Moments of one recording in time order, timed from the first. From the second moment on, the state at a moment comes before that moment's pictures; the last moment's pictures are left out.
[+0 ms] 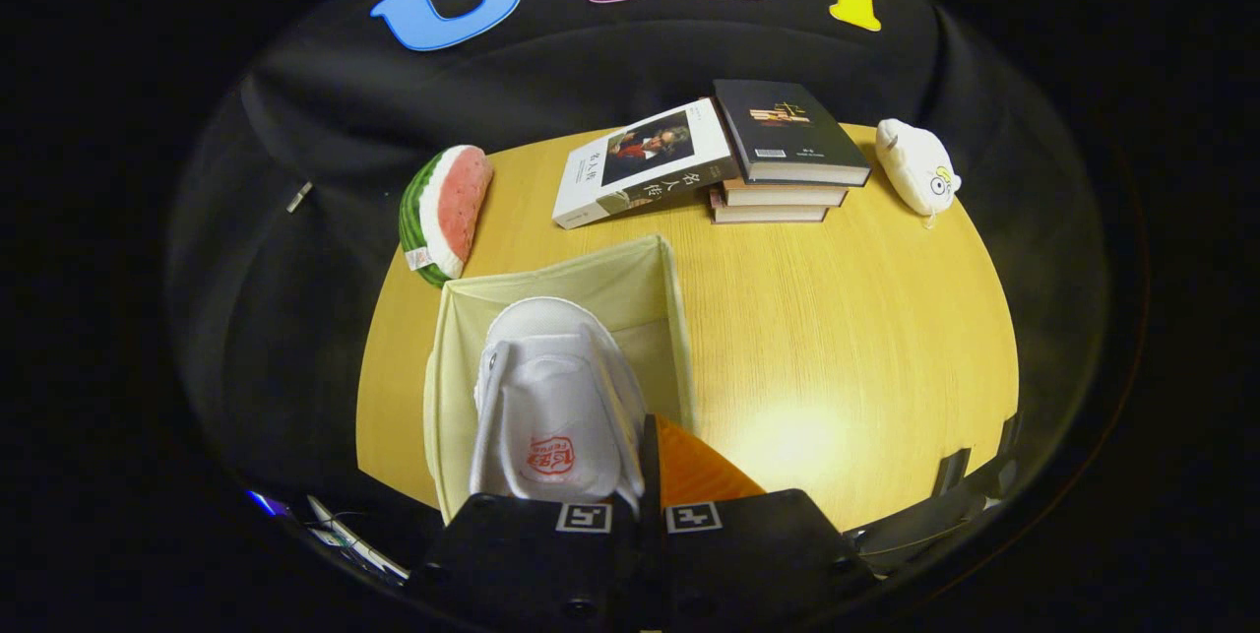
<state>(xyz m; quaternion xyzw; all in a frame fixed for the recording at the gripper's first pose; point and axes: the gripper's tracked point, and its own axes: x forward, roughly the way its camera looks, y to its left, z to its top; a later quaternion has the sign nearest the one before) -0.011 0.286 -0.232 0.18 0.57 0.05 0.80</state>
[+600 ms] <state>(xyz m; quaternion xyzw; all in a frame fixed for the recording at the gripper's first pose) 0.009 0.298 -0.253 0.14 0.54 0.03 0.83</state>
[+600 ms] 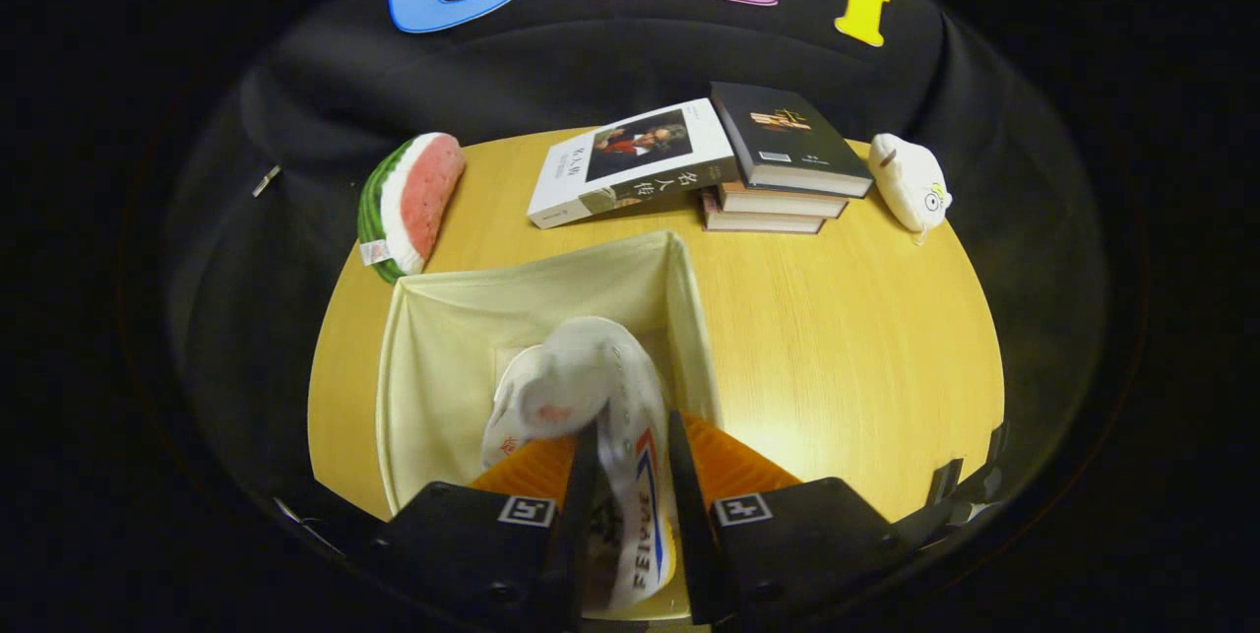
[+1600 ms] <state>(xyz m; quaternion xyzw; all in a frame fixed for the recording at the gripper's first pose) 0.025 0.266 -0.188 0.18 0.40 0.08 0.89</state>
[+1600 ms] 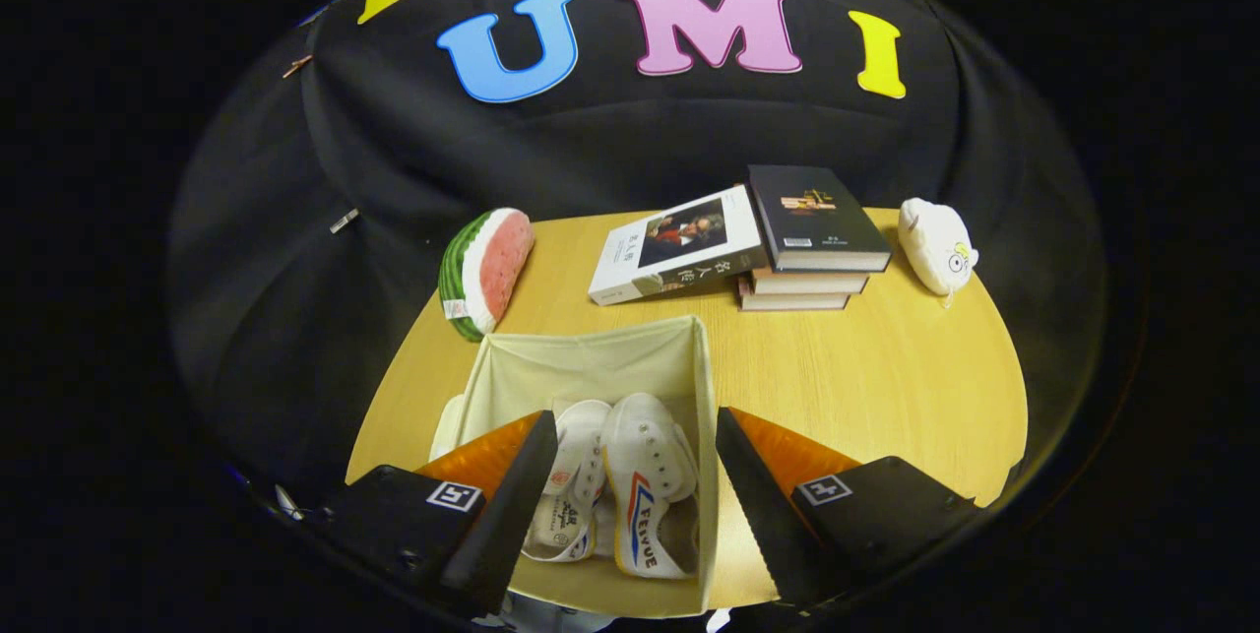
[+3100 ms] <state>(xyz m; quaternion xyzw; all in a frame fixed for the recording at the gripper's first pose) 0.022 -0.008 -0.090 0.07 0.14 0.00 0.99</state>
